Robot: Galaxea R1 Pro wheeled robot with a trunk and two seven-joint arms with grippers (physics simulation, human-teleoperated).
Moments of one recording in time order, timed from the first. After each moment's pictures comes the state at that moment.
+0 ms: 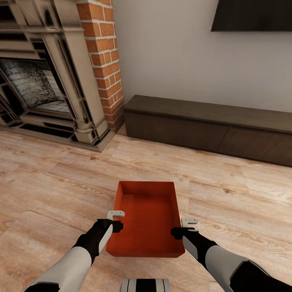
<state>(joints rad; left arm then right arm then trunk) -0.71 -0.13 0.00 -0.47 -0.01 0.46 0.15 -0.79 0.06 0.62 -0.13 -0.64 0.10 -0.17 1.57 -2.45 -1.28</state>
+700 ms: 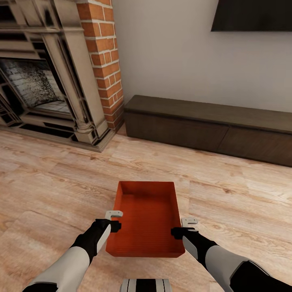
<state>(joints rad) -0.71 -0.11 0.00 -0.47 -0.01 0.46 0.15 -0.79 0.06 0.62 -0.13 -0.64 0.10 -0.17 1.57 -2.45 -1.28</state>
